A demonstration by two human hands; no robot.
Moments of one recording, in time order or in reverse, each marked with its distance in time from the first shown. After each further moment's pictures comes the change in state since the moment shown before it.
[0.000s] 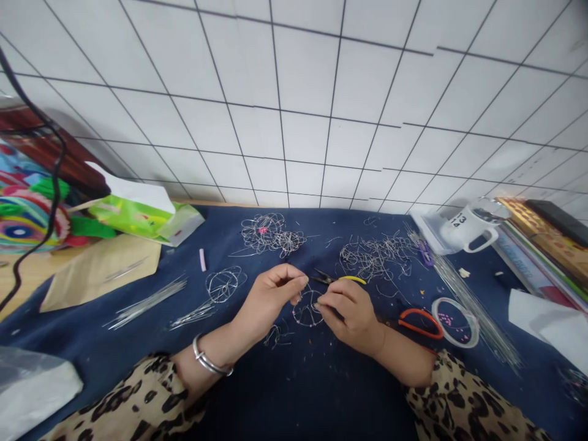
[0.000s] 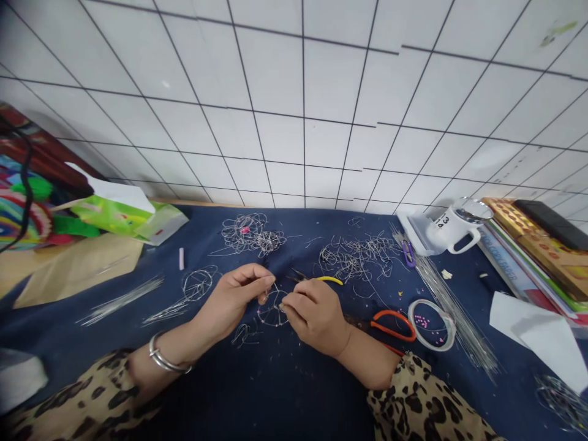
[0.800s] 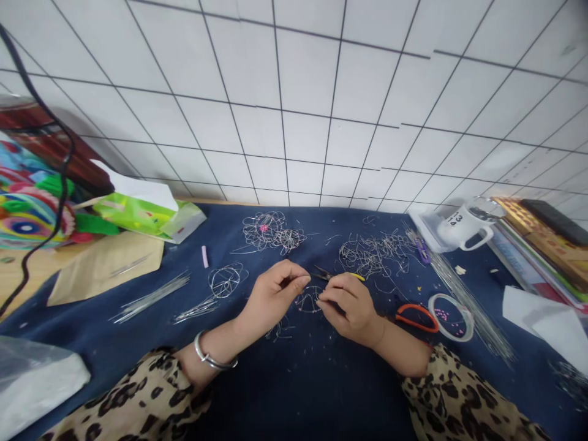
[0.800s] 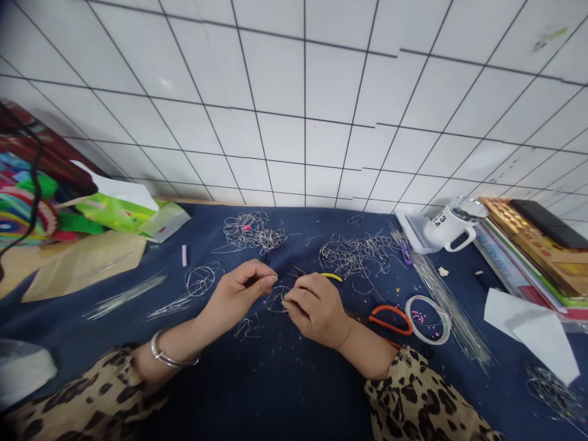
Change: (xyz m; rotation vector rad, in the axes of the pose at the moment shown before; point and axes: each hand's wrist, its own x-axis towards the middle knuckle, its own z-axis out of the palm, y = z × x) left_hand -0.007 0.008 -0.002 0.463 0.000 0.255; right_hand 0.001 0.000 -0.003 0.053 -0.011 -0.024
